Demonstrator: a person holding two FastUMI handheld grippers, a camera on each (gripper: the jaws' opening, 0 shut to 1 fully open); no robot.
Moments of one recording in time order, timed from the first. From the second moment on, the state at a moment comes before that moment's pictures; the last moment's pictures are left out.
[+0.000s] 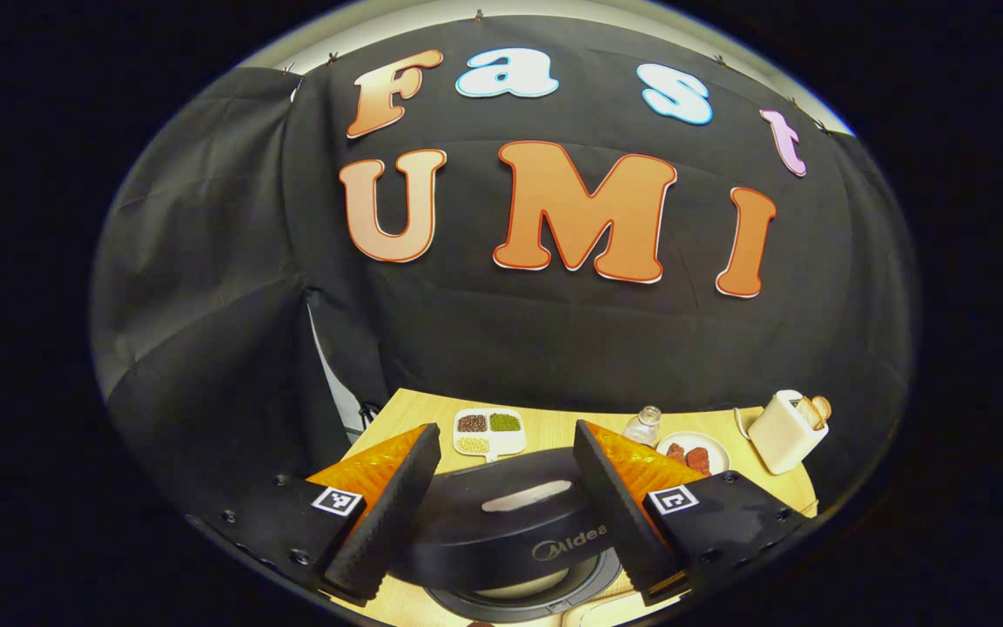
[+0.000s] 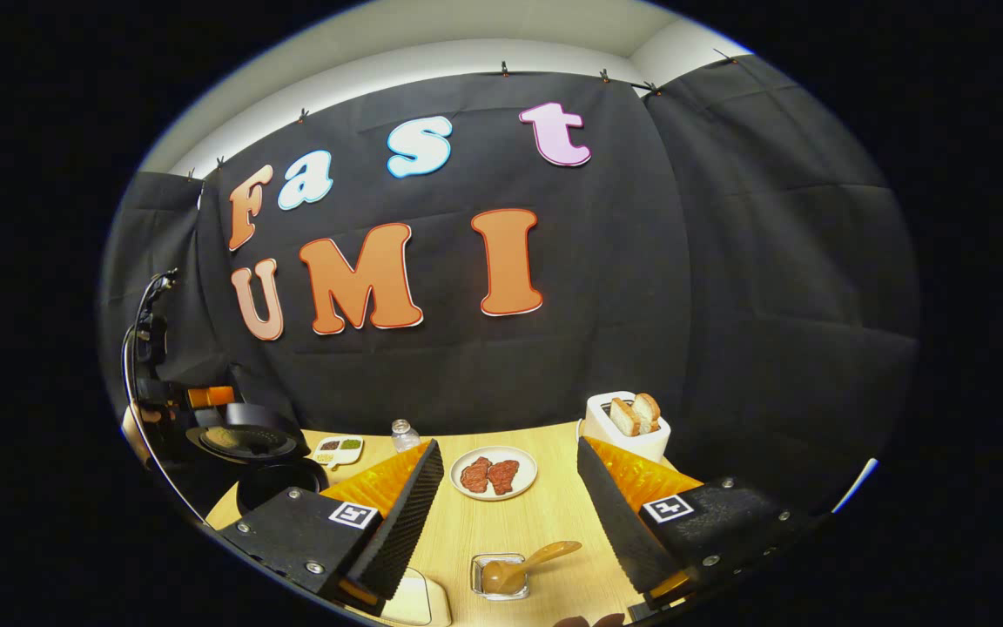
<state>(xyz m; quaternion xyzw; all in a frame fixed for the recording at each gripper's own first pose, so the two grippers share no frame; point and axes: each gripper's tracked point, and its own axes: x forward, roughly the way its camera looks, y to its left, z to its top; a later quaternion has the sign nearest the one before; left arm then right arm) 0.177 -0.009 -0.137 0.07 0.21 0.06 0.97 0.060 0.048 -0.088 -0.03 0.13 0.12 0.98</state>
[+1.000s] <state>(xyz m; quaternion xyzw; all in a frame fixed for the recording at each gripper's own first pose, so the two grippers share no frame) 0.085 -0.025 -0.307 0.10 0.21 0.09 0.97 0.039 0.013 -0.148 -0.04 0.21 0.12 0.97</state>
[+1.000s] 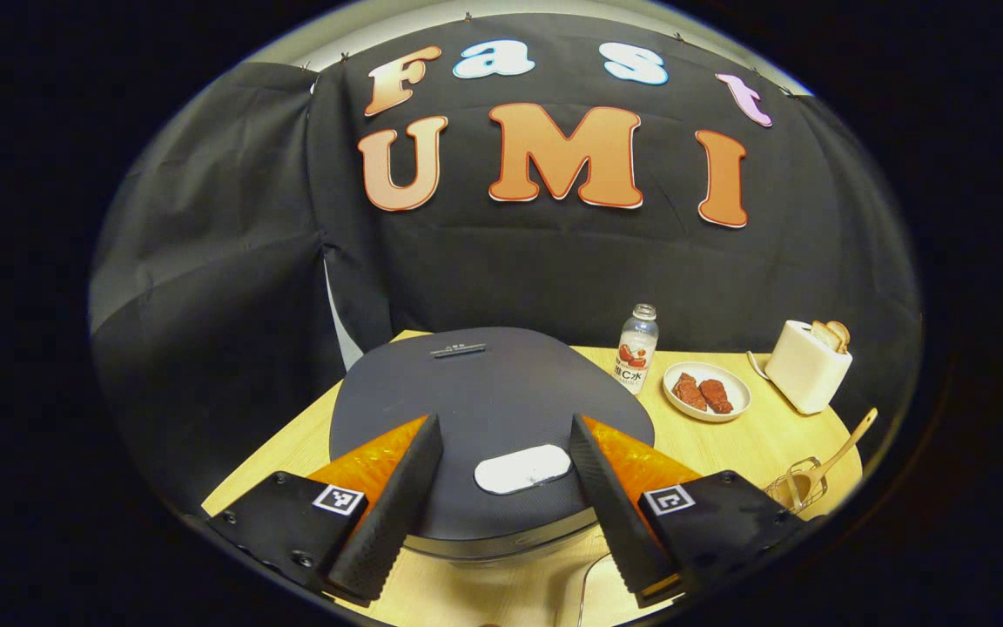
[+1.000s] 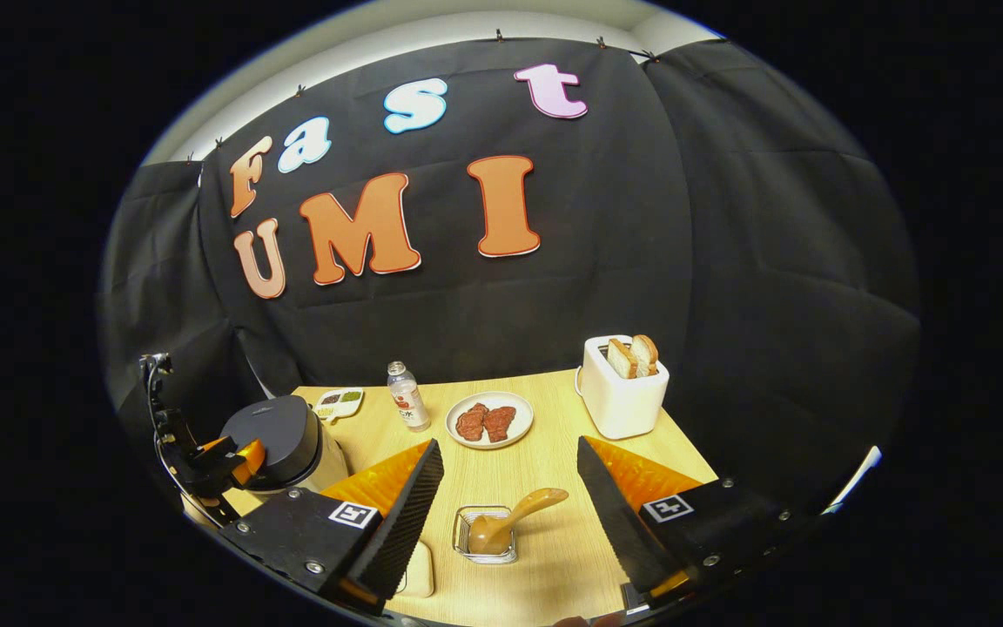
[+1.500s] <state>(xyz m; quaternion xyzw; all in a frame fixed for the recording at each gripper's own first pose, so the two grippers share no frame) 0.087 -0.032 -0.275 0.07 0.24 0.07 0.96 0.045 0.015 -0.131 -0.05 0.19 0.12 0.97</state>
